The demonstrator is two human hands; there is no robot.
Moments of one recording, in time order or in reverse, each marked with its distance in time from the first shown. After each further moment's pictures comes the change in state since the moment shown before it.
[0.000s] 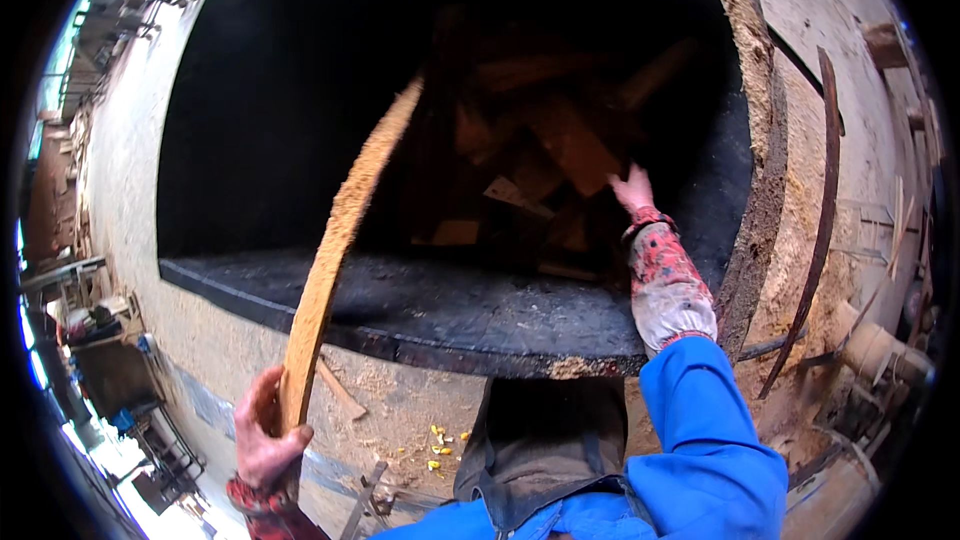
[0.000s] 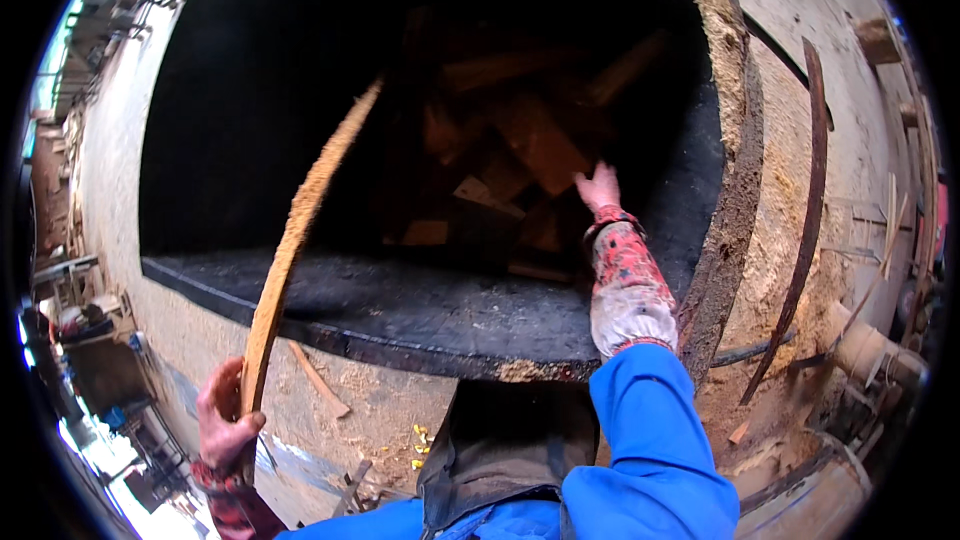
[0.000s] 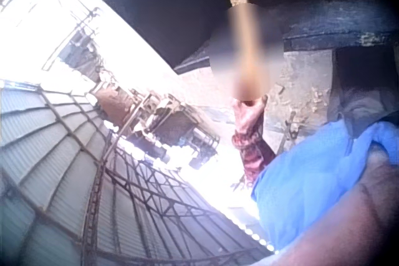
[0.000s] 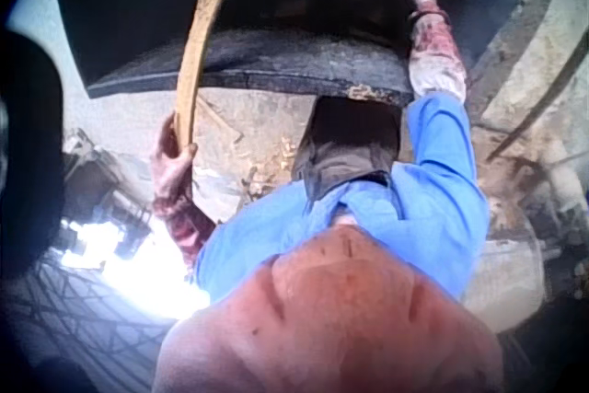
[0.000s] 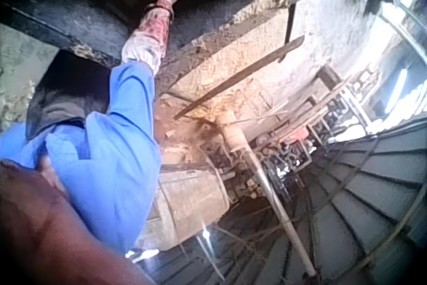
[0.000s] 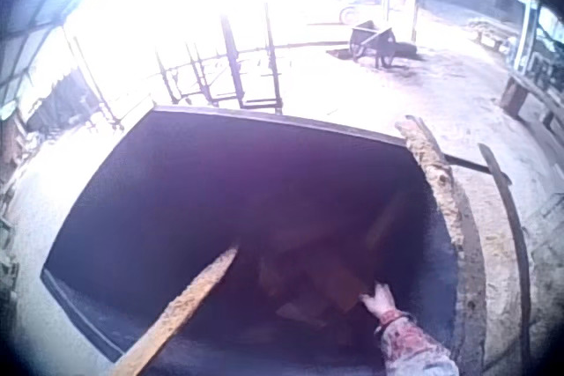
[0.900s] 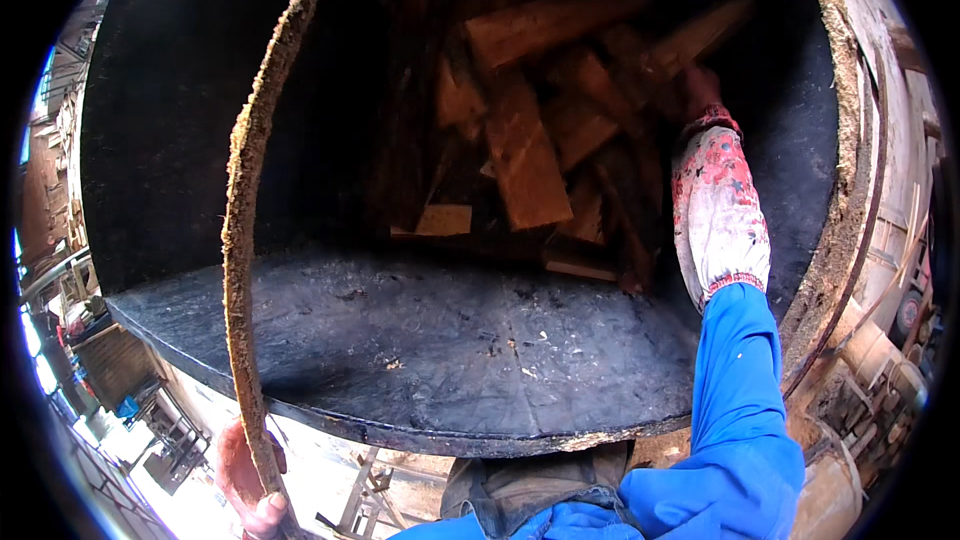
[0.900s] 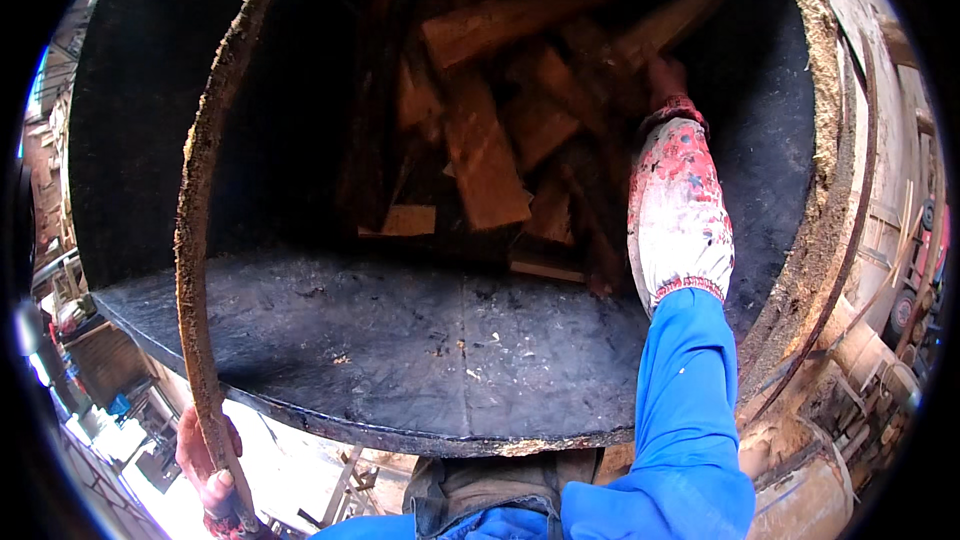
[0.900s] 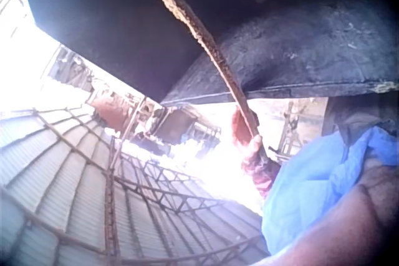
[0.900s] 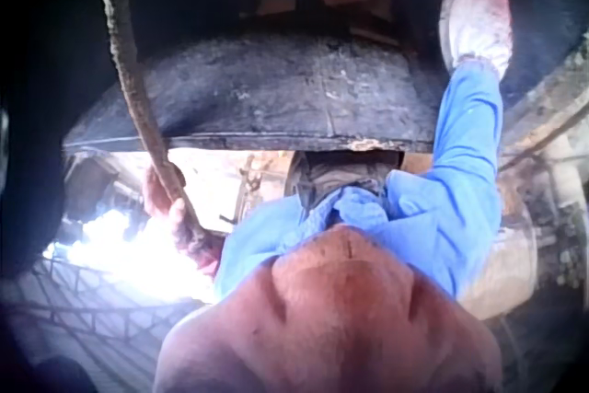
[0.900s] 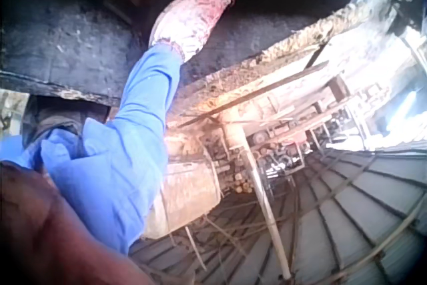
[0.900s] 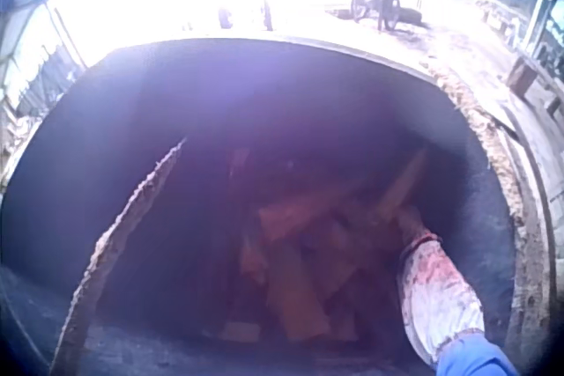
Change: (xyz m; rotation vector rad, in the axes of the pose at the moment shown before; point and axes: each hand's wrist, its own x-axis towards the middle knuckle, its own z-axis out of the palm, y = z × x) left_hand 0.047 -0.034 0.054 -0.118 0.284 0.064; right_hand 0.173 -0.015 -0.018 0.899 0.039 0.356
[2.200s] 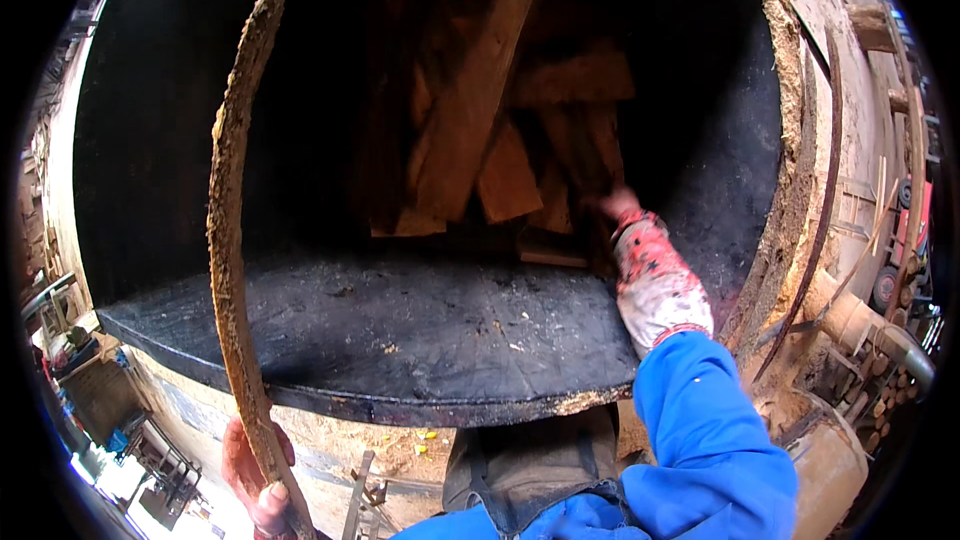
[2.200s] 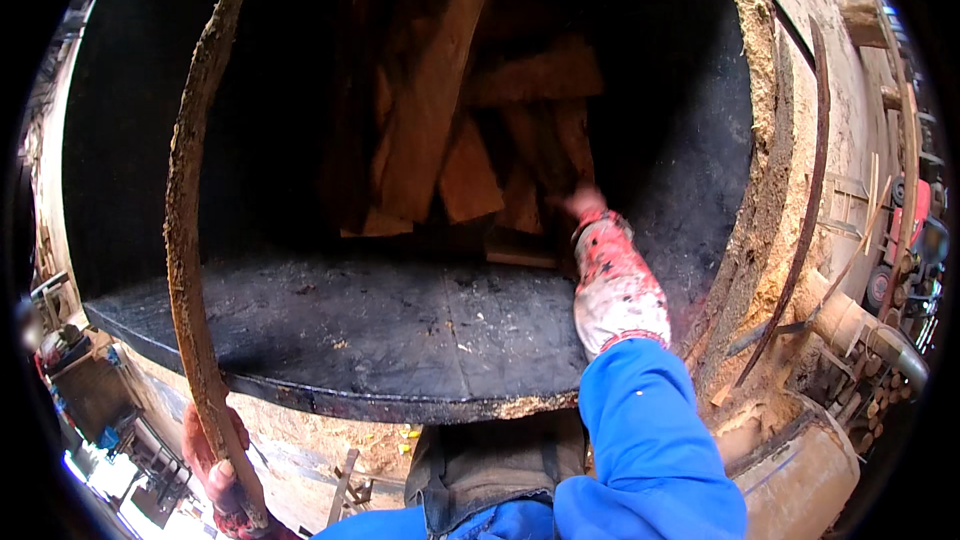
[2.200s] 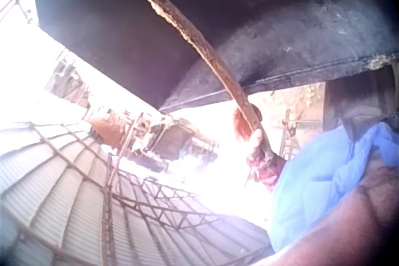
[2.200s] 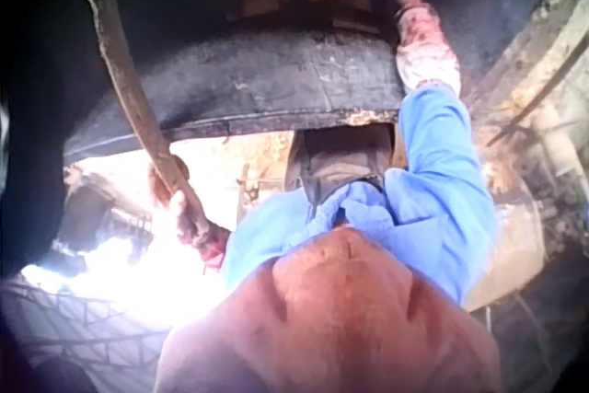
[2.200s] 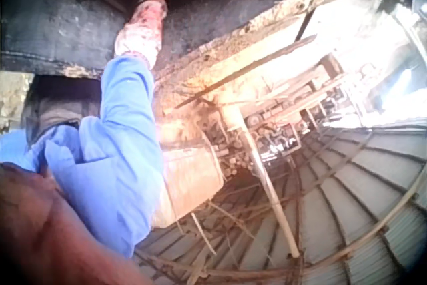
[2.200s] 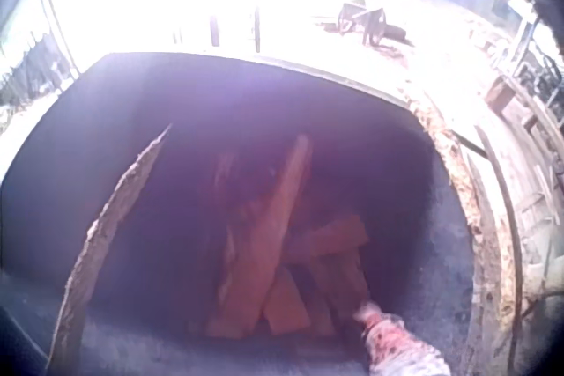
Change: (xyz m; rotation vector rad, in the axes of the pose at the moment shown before) left_hand 0.002 -0.012 -0.009 -0.203 0.014 0.001; right_hand -0.162 0.159 -0.055 -1.079 -0.400 0.094
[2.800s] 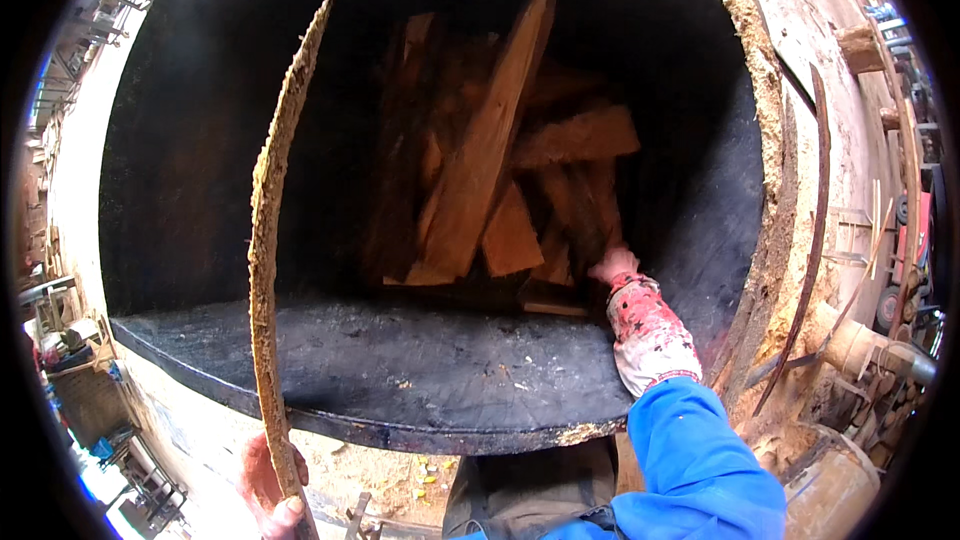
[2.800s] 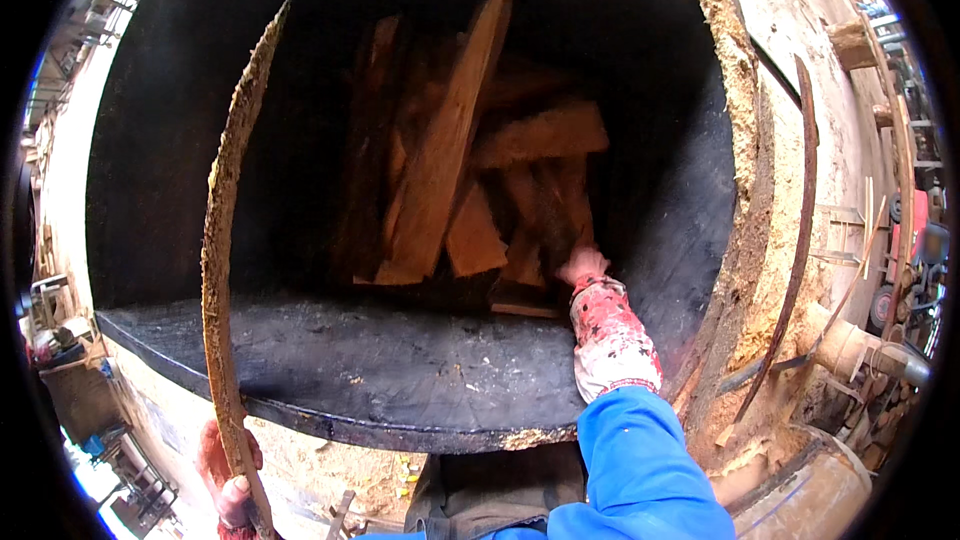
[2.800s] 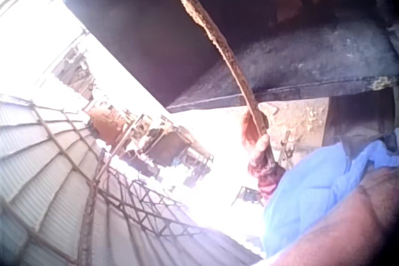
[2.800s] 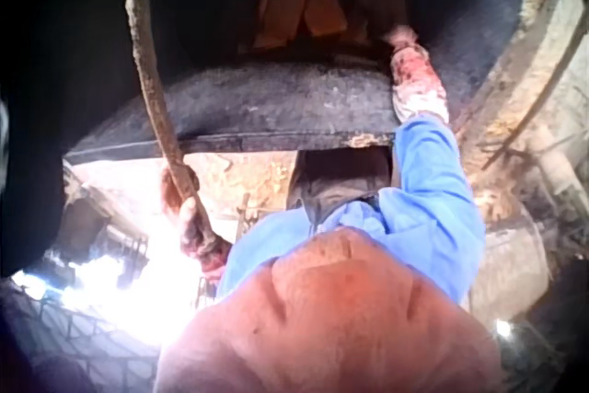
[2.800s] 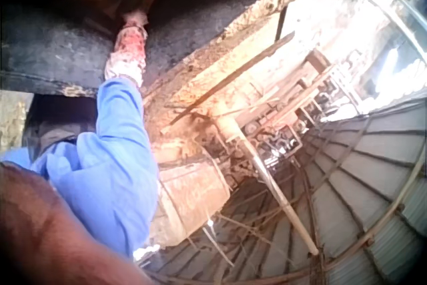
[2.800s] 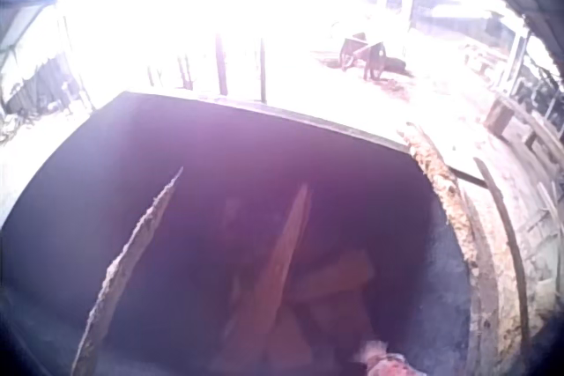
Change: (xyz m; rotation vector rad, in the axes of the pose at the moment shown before) left_hand 0.003 -0.003 -0.009 -0.030 -0.067 -0.012; right_hand -0.059 -0.058 -0.015 -0.362 0.077 0.148
